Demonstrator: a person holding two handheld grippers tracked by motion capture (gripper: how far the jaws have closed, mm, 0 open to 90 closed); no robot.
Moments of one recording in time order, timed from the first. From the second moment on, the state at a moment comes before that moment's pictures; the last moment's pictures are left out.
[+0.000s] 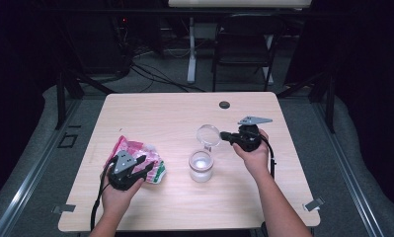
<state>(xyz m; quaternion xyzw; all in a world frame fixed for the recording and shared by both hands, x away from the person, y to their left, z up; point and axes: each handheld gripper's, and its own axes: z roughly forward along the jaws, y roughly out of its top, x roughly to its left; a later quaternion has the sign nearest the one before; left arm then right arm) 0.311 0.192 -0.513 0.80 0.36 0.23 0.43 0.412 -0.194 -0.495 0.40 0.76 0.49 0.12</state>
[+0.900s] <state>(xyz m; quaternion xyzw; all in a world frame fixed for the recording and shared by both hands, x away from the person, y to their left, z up) 0.356 0.098 -0.472 0.84 0.30 0.18 0.41 0.415 -0.194 -0.497 0.40 0.76 0.49 0.11</state>
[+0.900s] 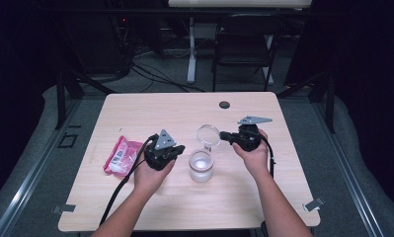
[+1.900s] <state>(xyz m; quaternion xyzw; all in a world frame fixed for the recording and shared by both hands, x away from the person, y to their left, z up) 0.382 0.049 -0.450 0.85 0.27 0.17 0.42 0.411 -0.192 -0.494 0.39 0.76 0.50 0.11</state>
